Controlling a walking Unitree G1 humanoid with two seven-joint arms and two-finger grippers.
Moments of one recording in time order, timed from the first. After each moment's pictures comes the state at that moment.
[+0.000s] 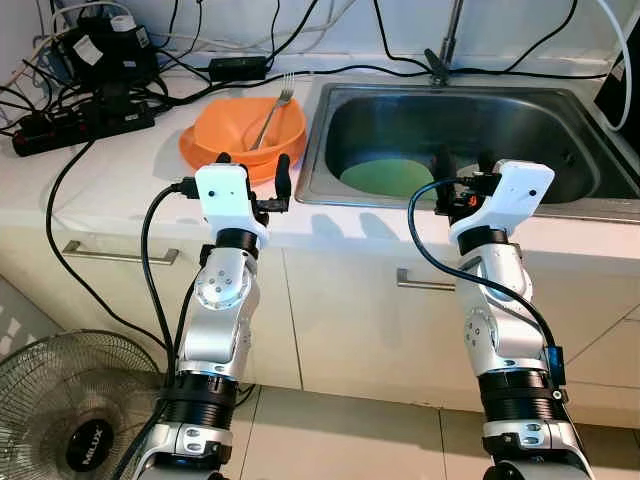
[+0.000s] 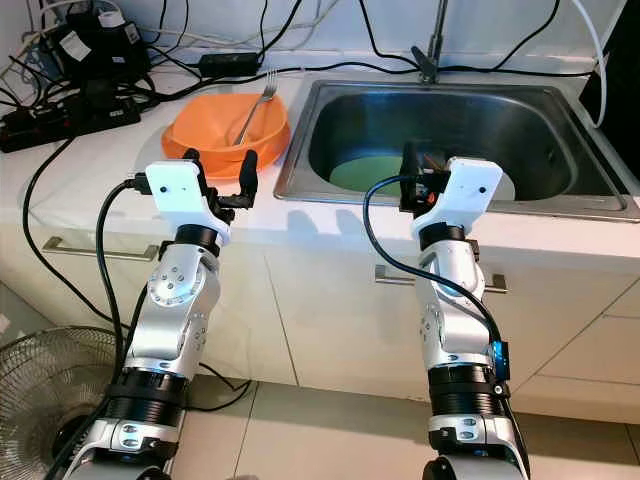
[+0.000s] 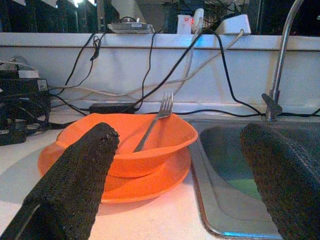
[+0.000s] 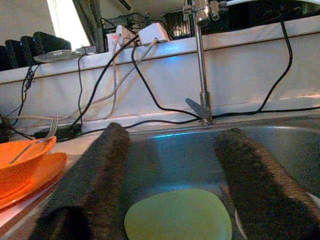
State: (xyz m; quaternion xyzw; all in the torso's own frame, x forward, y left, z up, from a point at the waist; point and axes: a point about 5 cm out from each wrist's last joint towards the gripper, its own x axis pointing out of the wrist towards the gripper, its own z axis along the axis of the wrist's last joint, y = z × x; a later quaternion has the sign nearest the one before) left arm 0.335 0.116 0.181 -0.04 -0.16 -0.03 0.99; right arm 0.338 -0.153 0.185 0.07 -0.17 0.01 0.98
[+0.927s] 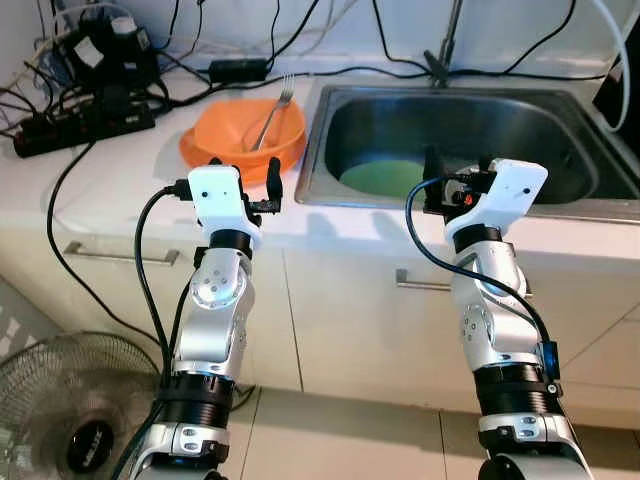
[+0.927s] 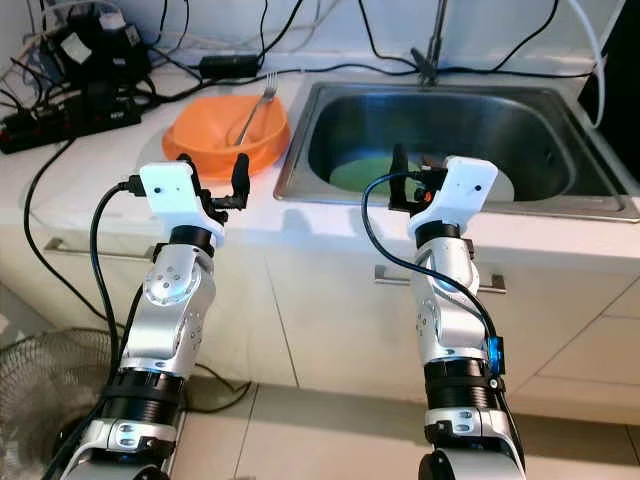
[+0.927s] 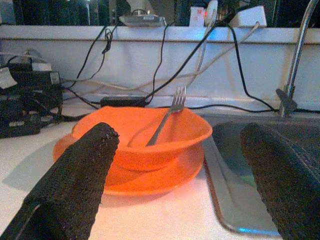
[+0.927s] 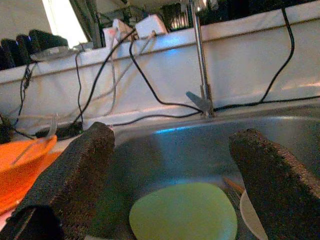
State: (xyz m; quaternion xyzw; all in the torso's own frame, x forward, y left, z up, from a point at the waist) left arm 0.336 0.124 0.177 -0.04 -0.14 -0.01 0.99; right arm 0.344 -0.150 0.182 0.09 -0.15 0.01 0.99
